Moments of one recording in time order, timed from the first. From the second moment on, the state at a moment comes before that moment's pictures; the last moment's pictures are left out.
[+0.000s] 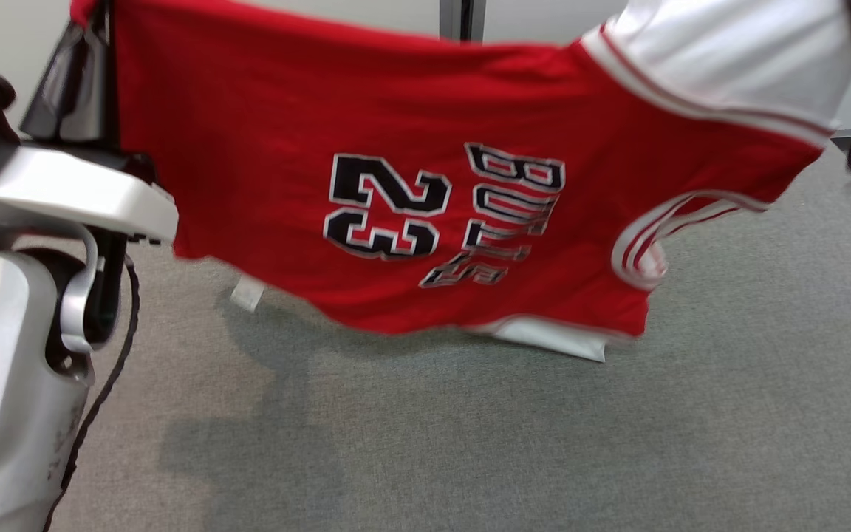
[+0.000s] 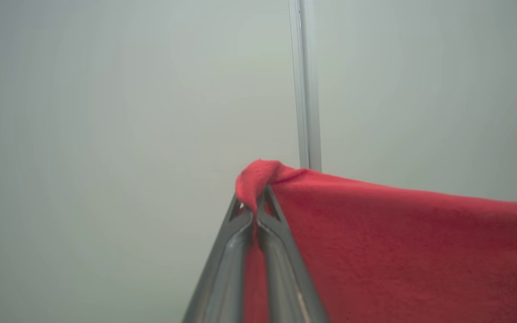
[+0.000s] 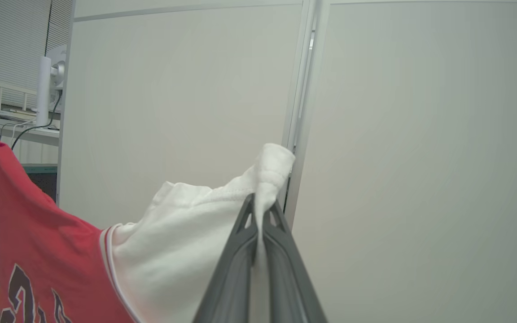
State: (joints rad) left arm -0.62 0.40 -0.28 0.00 -0.47 0.21 0.01; right arm -0.71 -0.58 0.34 0.07 0.66 0.13 -0.11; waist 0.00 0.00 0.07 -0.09
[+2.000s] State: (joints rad) left arm -0.91 0.14 -0.22 1.05 -0.52 -0.08 -0.26; right arm -0.91 -0.30 0.70 0.75 1.00 0.13 -0.26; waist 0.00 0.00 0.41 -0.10
